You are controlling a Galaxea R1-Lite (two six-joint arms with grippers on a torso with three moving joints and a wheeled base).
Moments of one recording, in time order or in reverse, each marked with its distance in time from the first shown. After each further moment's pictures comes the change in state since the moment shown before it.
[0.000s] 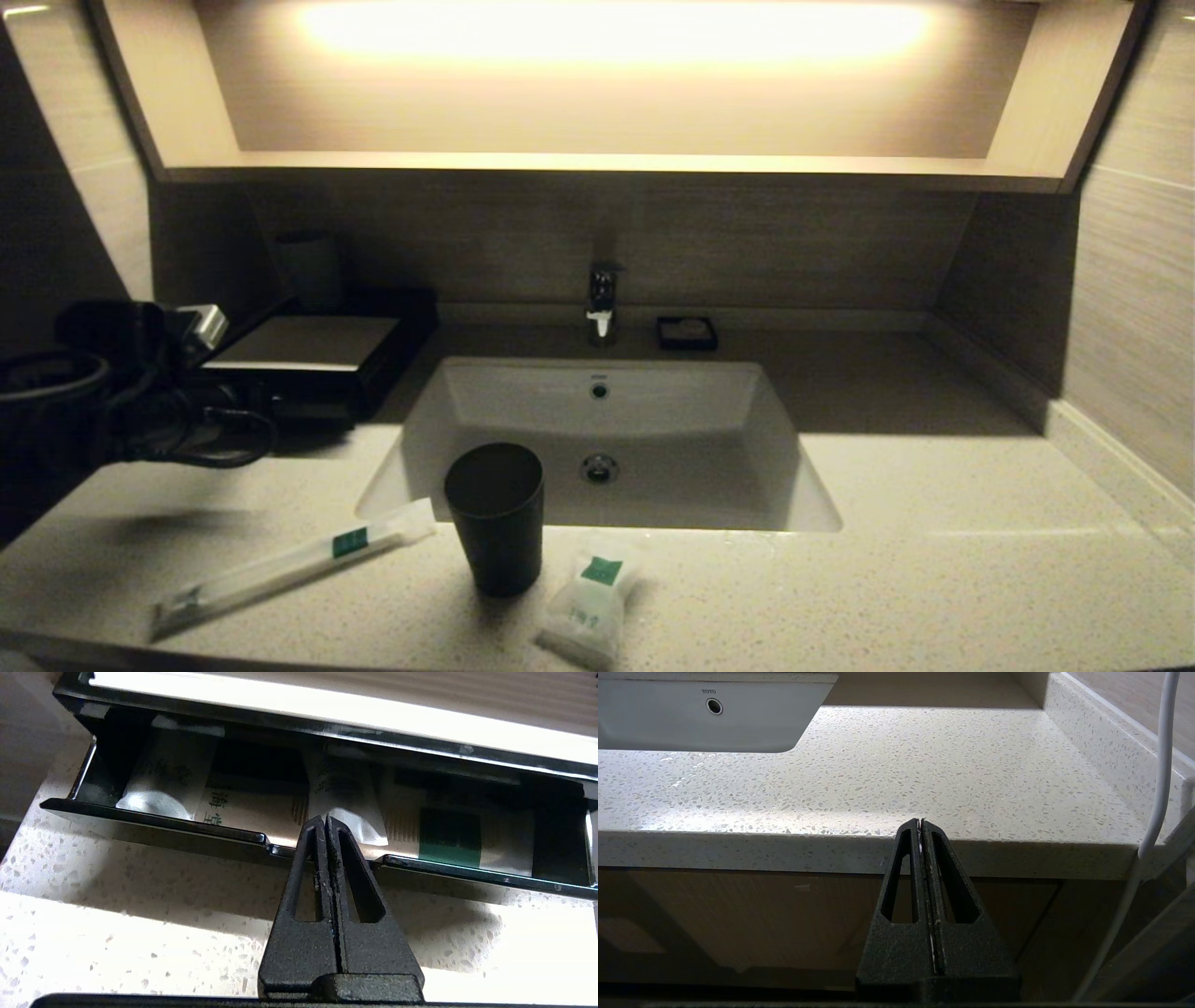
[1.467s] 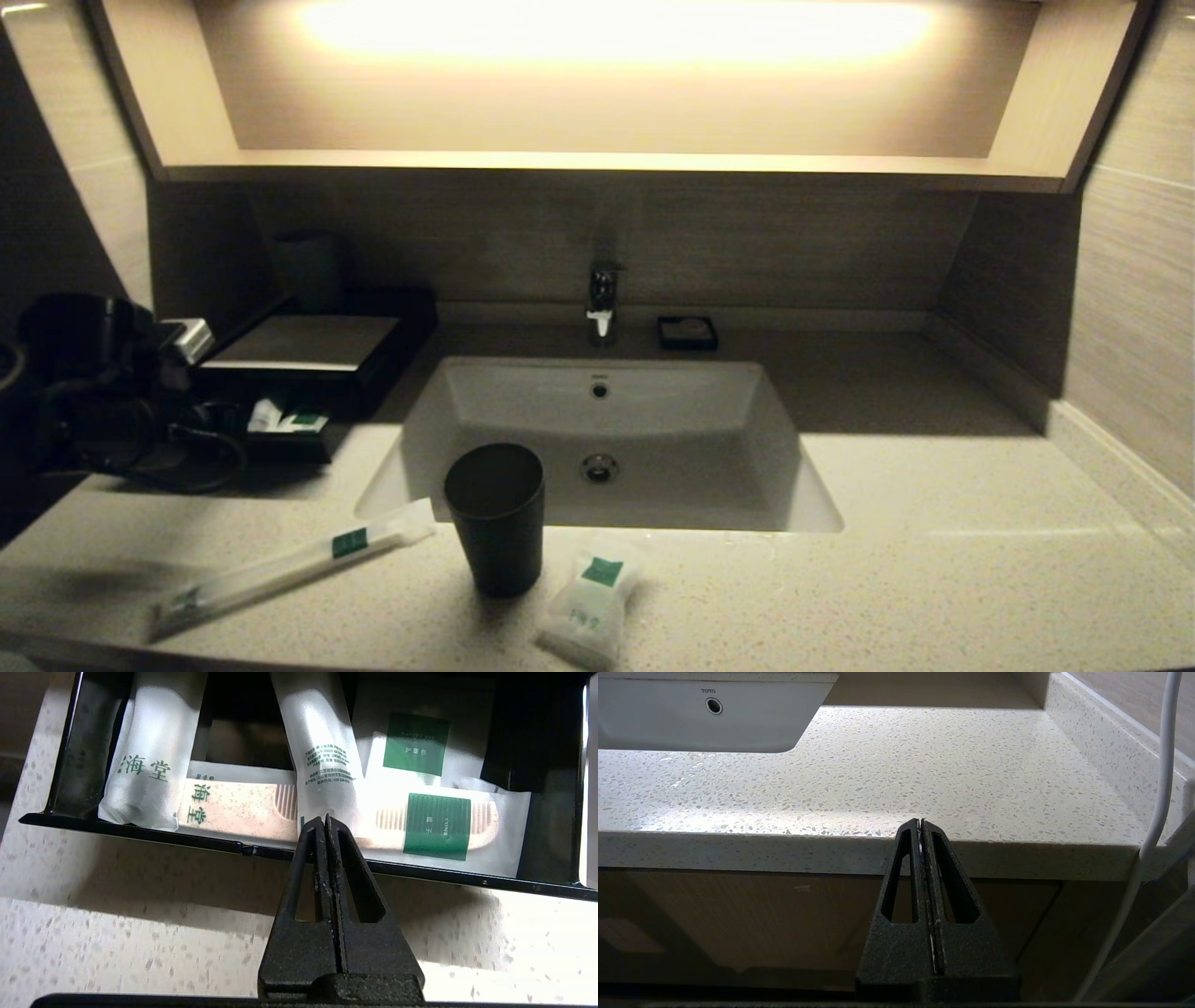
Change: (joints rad) left arm 0.008 -0.144 0.002 0.278 0.000 0.065; right arm 0.000 0.000 0.000 0.000 0.000 0.000
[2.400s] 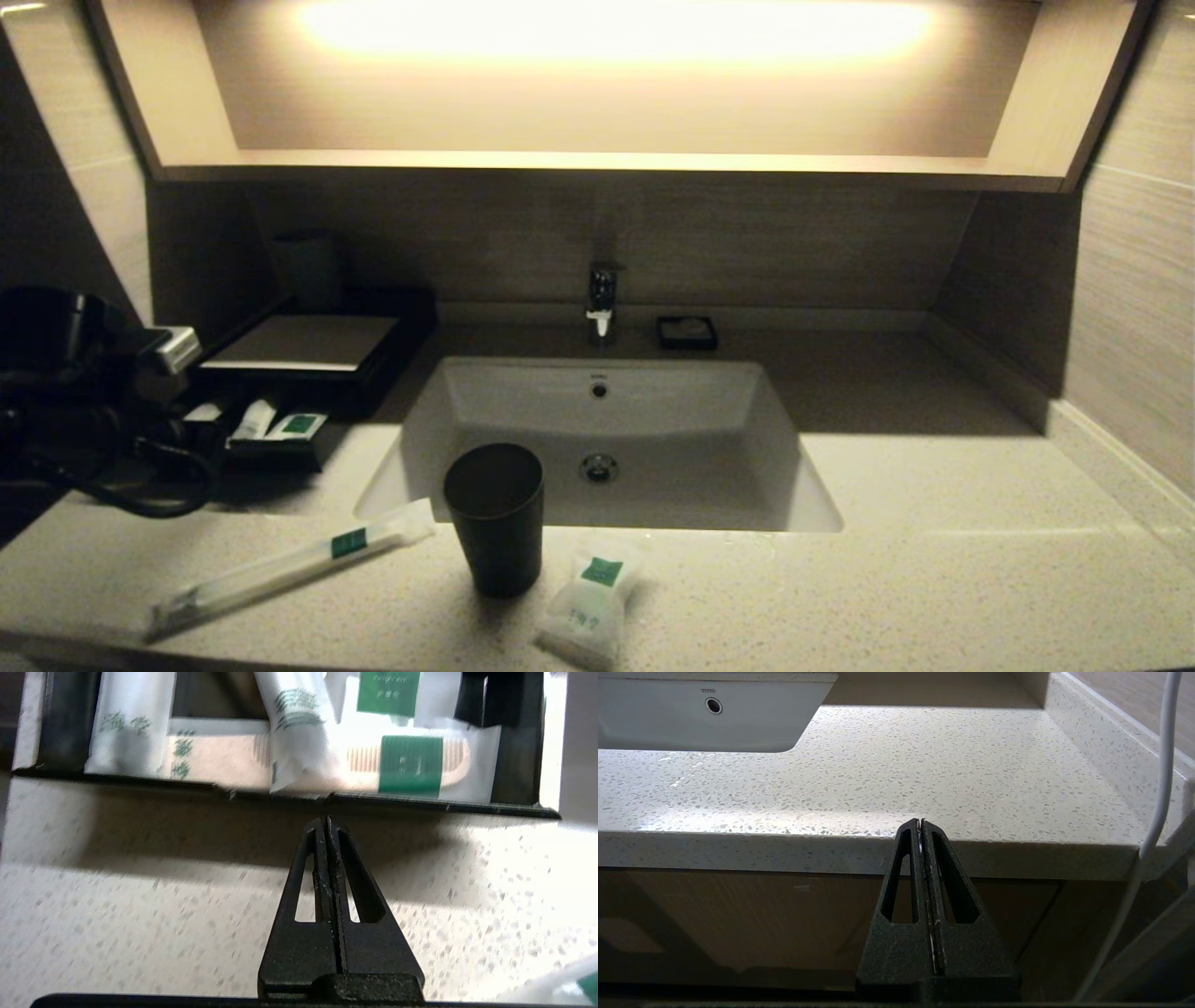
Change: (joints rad) left arm 0.012 -0.109 -0.001 0.200 0.000 0.065; right arm 0.000 0.000 0.000 0.000 0.000 0.001
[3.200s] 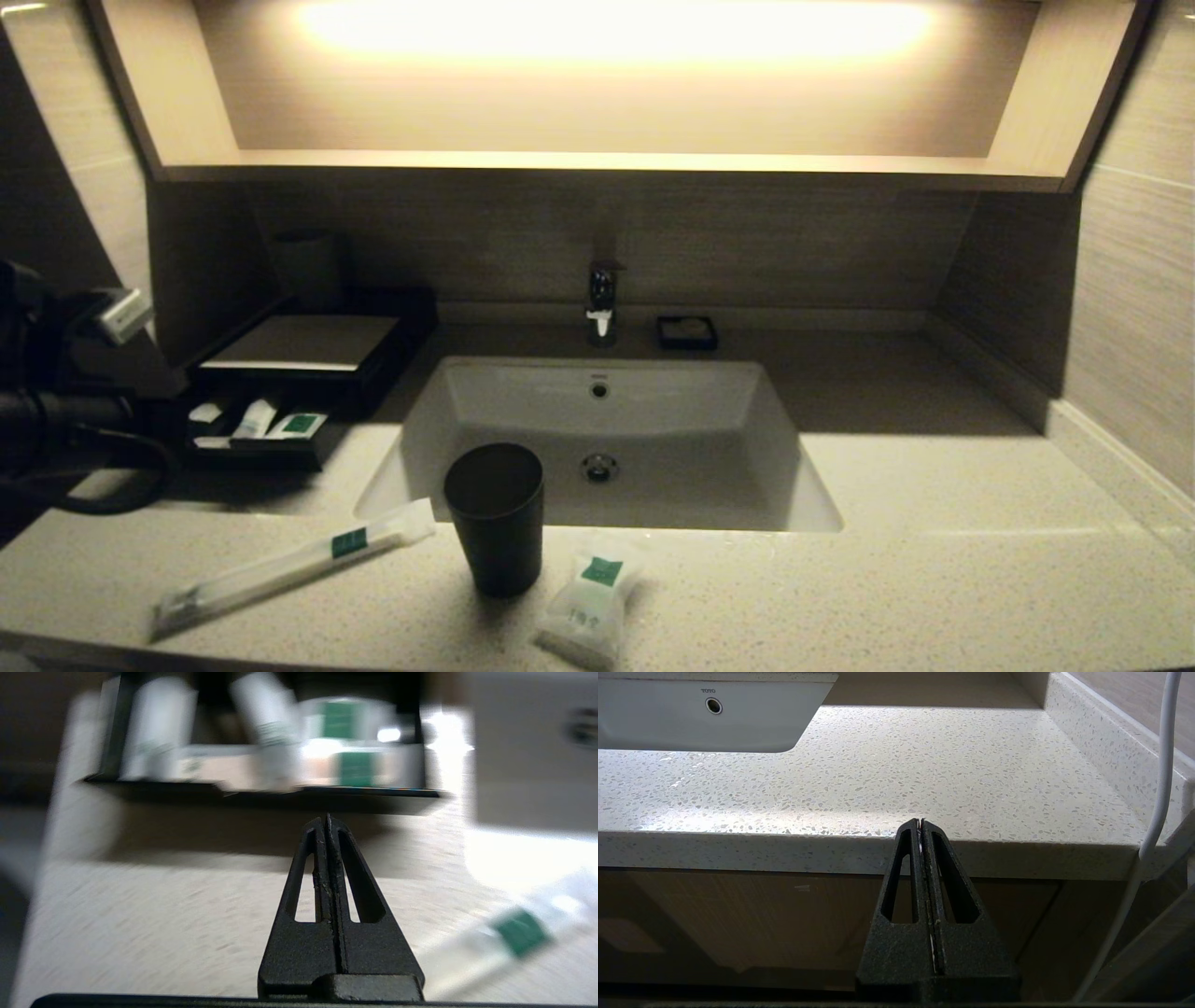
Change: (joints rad) left arm 0.017 -0.169 0.021 0.021 -0.122 0.014; right arm 0.000 0.000 0.000 0.000 0.000 0.000
